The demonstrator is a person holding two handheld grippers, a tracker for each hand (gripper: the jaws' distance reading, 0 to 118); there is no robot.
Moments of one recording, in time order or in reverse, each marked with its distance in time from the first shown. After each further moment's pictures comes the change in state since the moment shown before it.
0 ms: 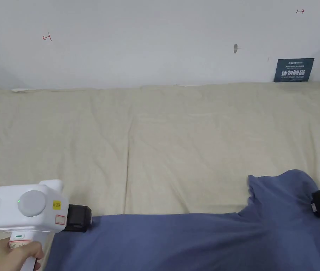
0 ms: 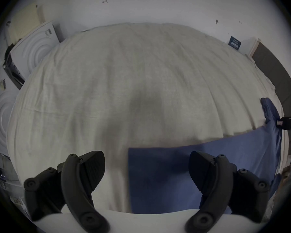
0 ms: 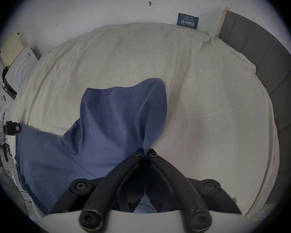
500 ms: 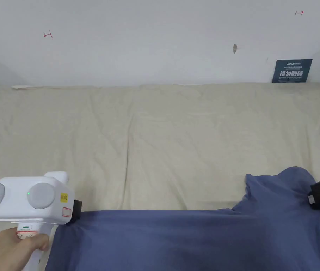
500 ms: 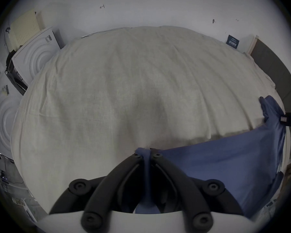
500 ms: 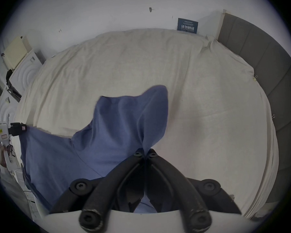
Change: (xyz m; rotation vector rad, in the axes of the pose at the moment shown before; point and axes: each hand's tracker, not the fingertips) left arm 0.009 -0.006 0.023 0.039 0.024 -0.030; right arm 0.000 -0.003 0.035 0.040 0.033 -0.009
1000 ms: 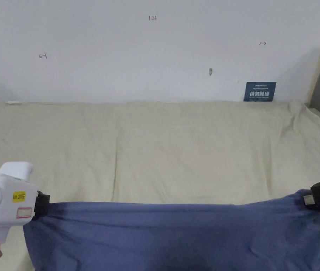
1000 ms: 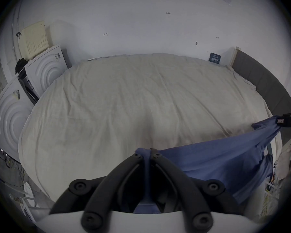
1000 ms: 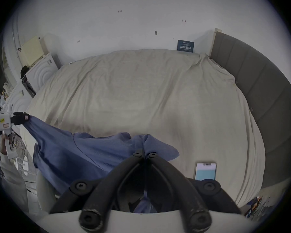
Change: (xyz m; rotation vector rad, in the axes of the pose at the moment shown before) left arm -0.004 -0.084 0.157 0.203 -0.041 -0.037; right arm 0.014 -0.104 0.145 0.148 0.043 0.042
